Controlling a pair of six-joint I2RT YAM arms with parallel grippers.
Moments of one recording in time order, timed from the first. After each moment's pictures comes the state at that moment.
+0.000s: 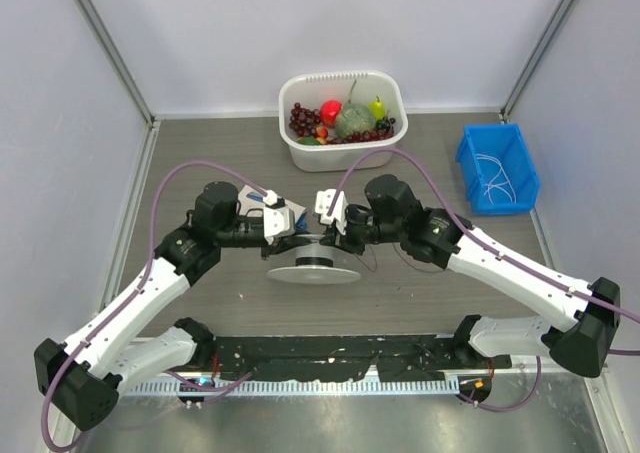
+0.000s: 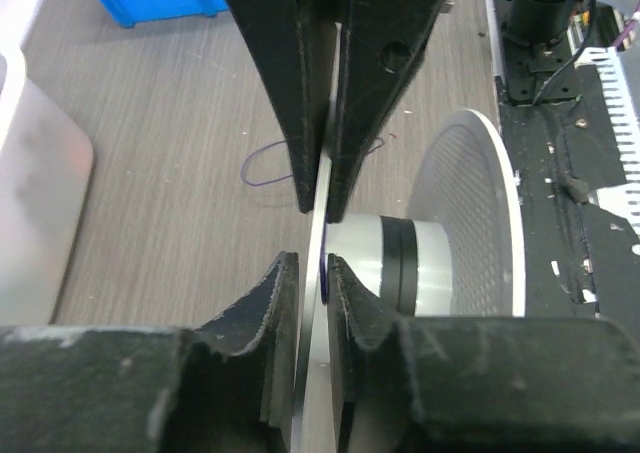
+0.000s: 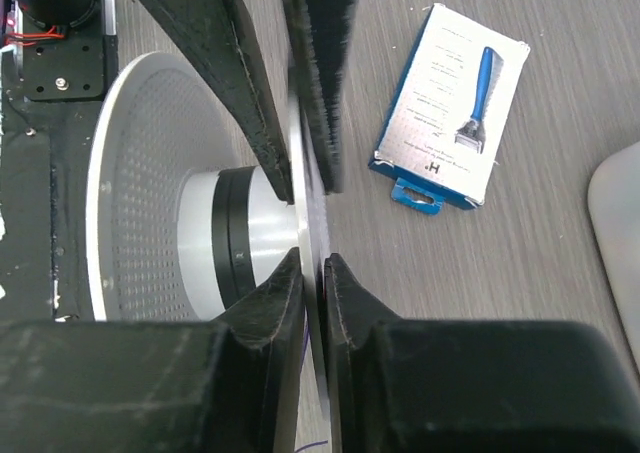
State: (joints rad) left arm -0.59 0.95 0.85 -0.29 0.82 0.49; right arm 0.90 1.20 1.10 -0.41 -0.39 -0.40
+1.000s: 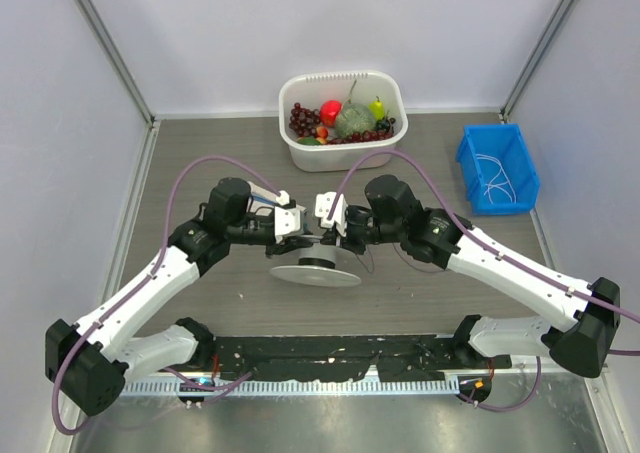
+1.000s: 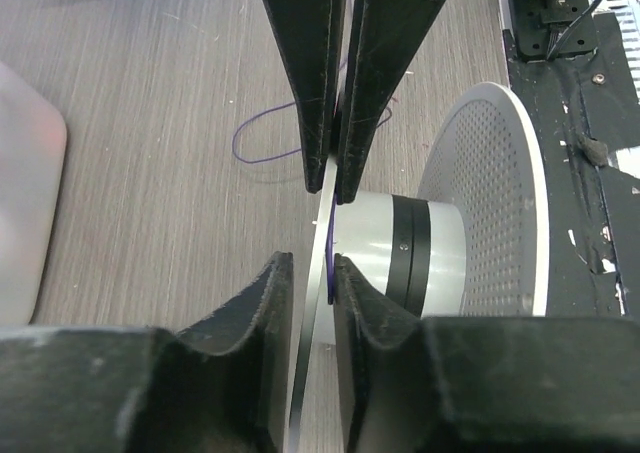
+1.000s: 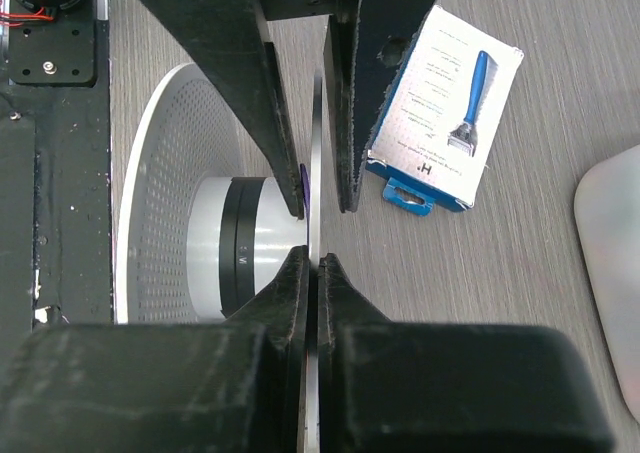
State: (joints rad) left arm -0.59 1.04 0.87 -0.33 0.80 0.59; right arm 0.90 1.20 1.10 -0.41 -0.39 -0.45
